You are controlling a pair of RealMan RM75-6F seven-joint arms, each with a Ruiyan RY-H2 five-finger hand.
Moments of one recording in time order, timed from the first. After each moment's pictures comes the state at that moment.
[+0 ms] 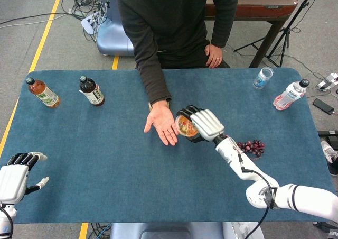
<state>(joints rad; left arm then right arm) -0.09 -1.13 -0.04 -1.66 1.53 1.52 0.13 0.85 -1.32 0.20 -1.66 -1.11 0.89 -0.13</state>
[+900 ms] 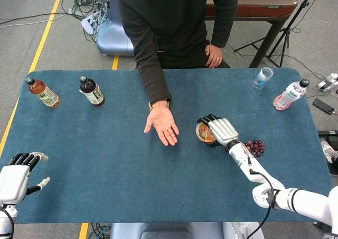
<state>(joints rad) -0.09 -1.13 -0.04 -1.67 1.53 1.52 0.14 0.78 -1.44 0.12 -1.40 -1.12 0.82 -0.08</state>
